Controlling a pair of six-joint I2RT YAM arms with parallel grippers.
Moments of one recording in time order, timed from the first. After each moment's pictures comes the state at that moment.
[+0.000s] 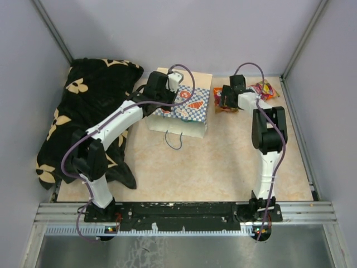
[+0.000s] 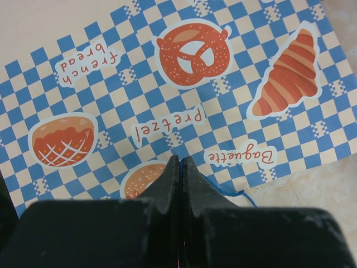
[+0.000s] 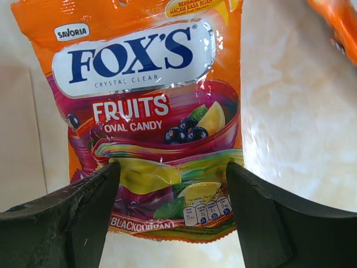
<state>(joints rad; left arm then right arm) -0.57 1.81 1.60 -0.43 0.00 0.06 0.14 2.12 1.57 -0.32 0.15 0.29</state>
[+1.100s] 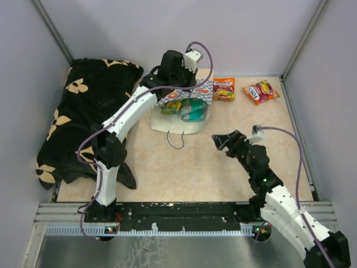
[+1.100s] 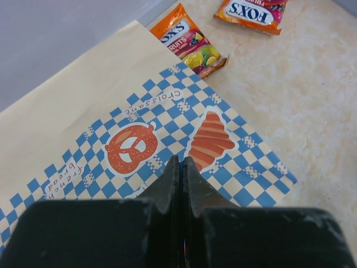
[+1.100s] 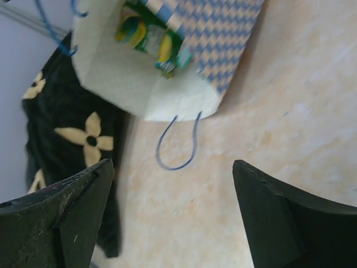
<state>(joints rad) -0.63 2.07 2.16 -0.50 0.11 0.08 0.40 0.63 0.31 0.15 0.04 0.82</state>
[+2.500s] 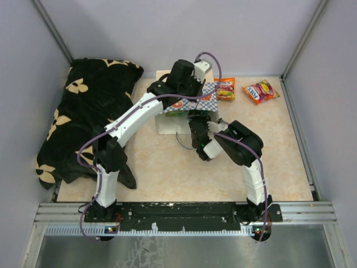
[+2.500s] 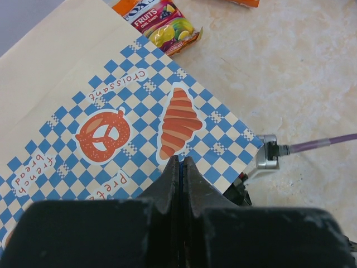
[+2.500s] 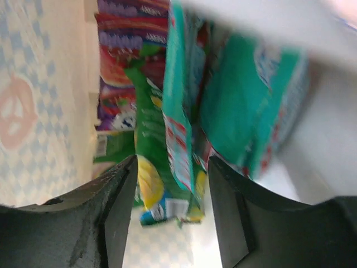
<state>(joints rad) -0.74 2.05 2.09 -0.54 0.05 0.02 0.70 2.11 0.84 1.12 0.81 1.44</state>
